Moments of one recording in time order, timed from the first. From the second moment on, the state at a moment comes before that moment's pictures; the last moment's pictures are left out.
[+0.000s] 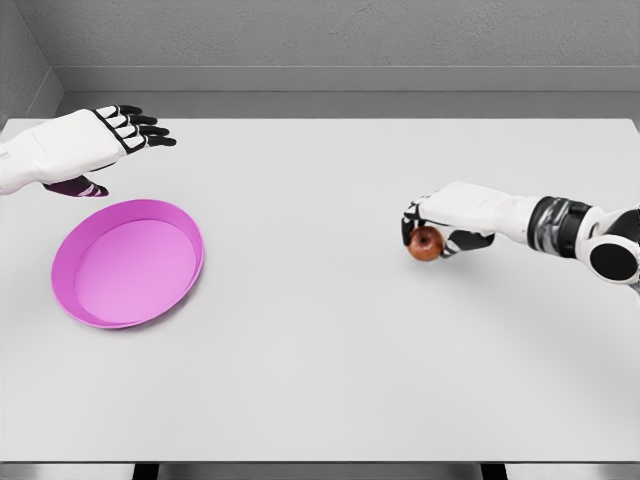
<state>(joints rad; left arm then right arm) -0.71 0.97 -0.72 -1.40 -0.54 -0.61 -0.11 -0.67 -0.85 0.83 -1.75 0.27 -0.06 0.53</state>
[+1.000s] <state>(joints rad) -0.71 0.97 -0.72 -1.41 -0.54 -0.61 -0.11 -0.73 -0.88 0.79 -1.74 0.24 -0.10 0.52</state>
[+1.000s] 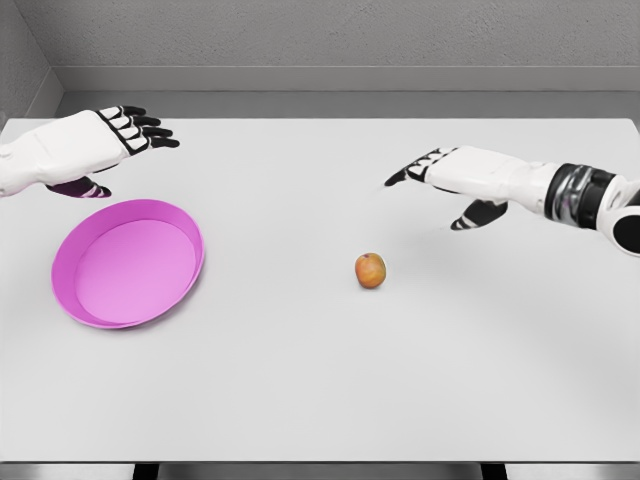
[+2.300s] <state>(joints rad) -1.12 0.47 -1.29 -1.50 -0.70 -0.61 -0.24 -0.50 -1.01 0.47 -1.72 0.24 -0.14 0.53</state>
